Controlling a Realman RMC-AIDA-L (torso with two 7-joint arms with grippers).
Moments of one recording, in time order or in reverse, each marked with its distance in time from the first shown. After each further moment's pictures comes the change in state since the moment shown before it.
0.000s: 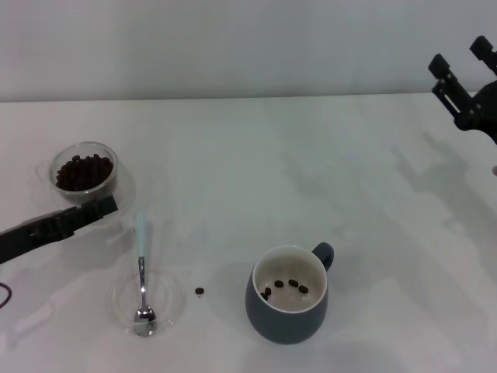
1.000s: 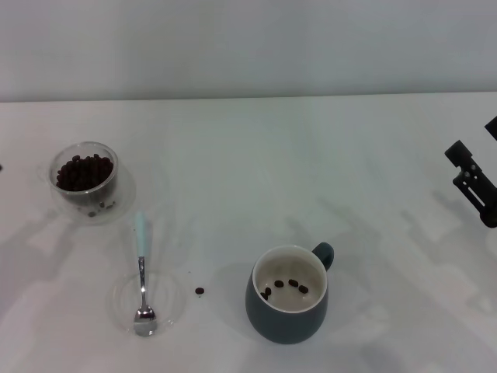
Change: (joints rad) left arm 0.196 -0.056 -0.184 -0.039 -0.390 0.251 0.741; right arm -0.153 0.008 -0.155 0.117 -0.003 -0.337 0.017
